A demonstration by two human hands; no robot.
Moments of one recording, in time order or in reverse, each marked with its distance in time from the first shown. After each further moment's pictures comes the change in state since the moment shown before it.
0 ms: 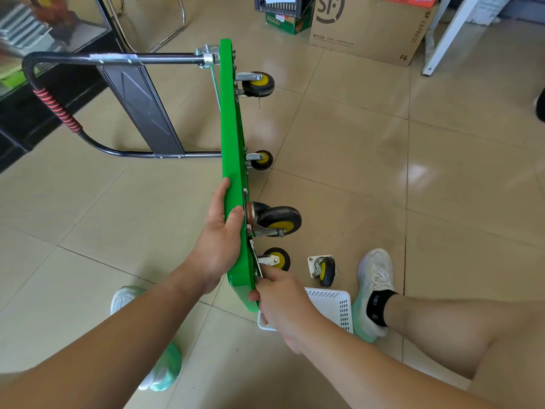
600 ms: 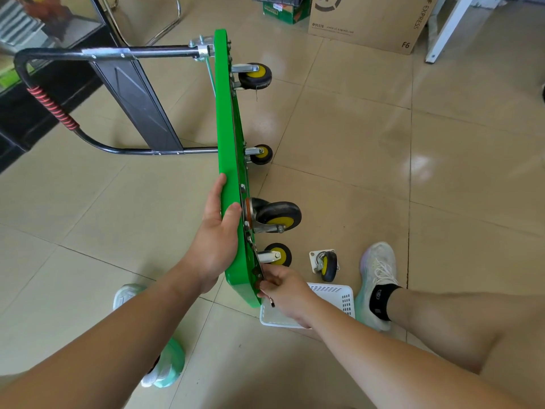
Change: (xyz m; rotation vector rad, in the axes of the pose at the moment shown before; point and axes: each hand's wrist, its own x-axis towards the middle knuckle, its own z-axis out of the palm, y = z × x) left_hand 0.002 -0.003 0.000 -0.046 -0.014 -0.021; right_hand 0.059 0.048 -0.018 -0.051 -0.102 -0.039
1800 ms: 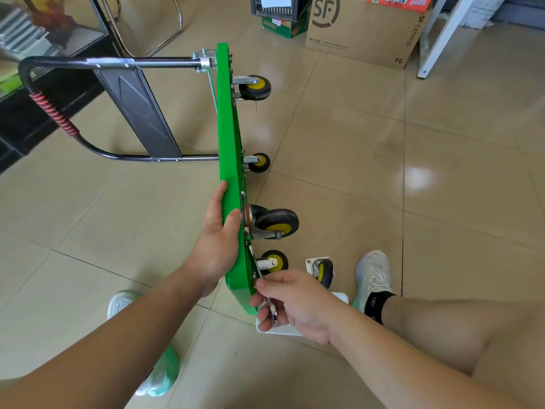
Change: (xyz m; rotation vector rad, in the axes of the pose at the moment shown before) left_hand -0.003 0.004 0.001 0.058 0.009 0.020; right_hand -0.071 -0.066 -0.010 0.256 -0.172 0.097
